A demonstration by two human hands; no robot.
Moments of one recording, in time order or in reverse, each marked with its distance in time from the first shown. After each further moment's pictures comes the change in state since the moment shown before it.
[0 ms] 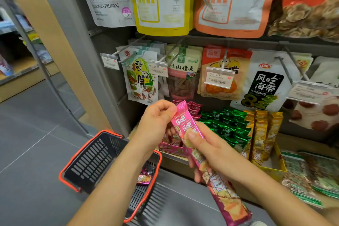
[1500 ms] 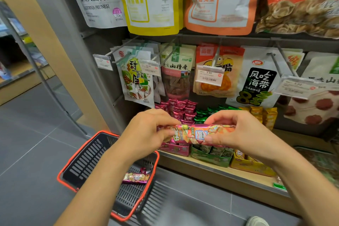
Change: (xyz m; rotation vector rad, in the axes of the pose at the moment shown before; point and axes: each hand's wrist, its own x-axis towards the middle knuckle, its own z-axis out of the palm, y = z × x) left_hand -0.005 -0.008 -0.015 0.801 -0.106 0.448; right_hand -0.018 -0.029 -0.061 -0.356 0.220 0.028
